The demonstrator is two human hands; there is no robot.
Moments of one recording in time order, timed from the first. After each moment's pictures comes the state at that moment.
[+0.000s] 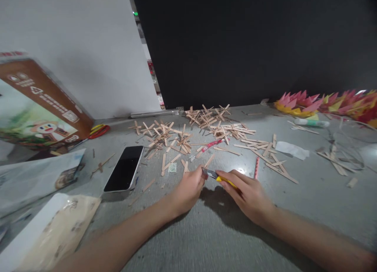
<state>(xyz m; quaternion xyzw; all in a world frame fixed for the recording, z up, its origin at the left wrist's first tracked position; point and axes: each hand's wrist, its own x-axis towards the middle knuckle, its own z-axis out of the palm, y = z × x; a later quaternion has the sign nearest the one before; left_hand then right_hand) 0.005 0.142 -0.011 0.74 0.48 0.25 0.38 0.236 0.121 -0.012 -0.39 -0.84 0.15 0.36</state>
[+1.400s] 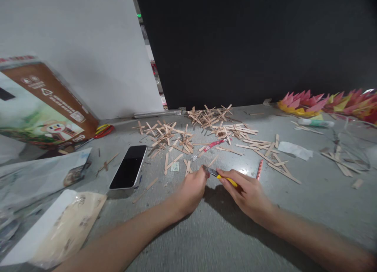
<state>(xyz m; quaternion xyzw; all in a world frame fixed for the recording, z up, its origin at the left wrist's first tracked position) 0.005 0.137 -0.021 0.79 0.51 0.20 0.27 0.226 0.121 -0.019 -0.42 -0.79 0.21 0.39</state>
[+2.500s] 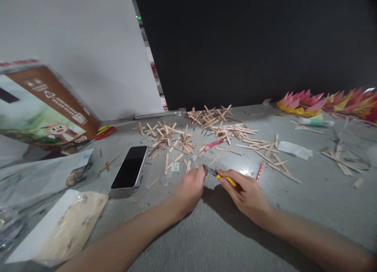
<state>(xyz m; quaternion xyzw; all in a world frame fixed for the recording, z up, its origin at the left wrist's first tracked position) 0.003 0.134 -0.021 0.81 0.51 0.21 0.19 0.220 0.120 -0.017 -0.43 -0.77 0.23 0.42</state>
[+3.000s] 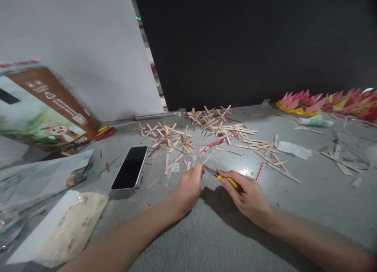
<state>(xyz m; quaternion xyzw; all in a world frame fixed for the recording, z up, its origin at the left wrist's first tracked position) 0.003 0.135 -0.025 0.74 0.55 0.27 0.26 0.220 0.114 -0.016 -0.43 -0.77 0.20 0.43</state>
